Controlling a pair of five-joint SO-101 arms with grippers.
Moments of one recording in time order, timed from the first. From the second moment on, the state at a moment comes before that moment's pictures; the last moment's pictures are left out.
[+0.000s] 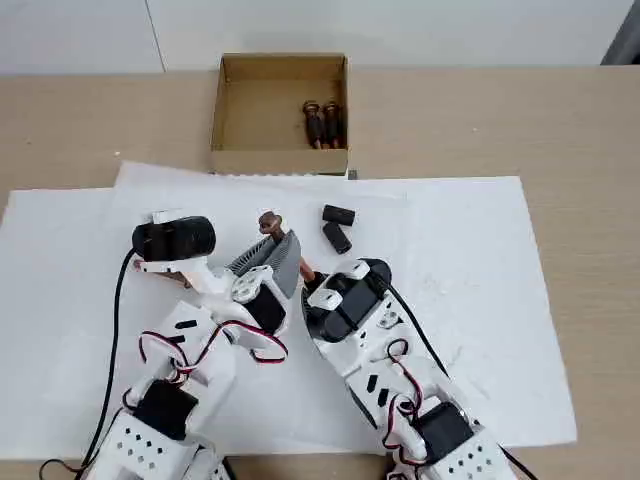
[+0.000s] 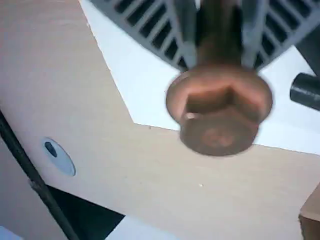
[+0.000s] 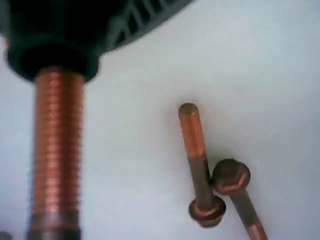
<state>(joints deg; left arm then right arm) 24.2 -77.9 78.5 26.6 42.9 -37.1 -96.4 93.0 31.4 3.6</state>
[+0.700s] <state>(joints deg) 31.1 -78.0 85.5 26.5 36.4 -37.0 -96.3 93.2 30.9 6.7</state>
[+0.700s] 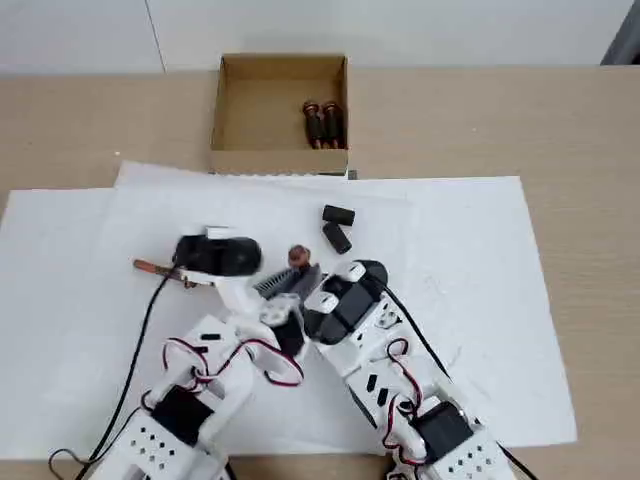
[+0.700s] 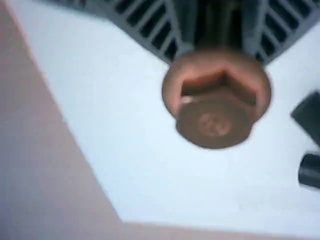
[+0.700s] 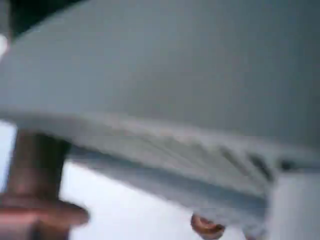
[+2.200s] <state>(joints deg) 7.4 -78.0 72.1 42.9 23.4 -32.4 -96.3 93.9 30.9 9.7</state>
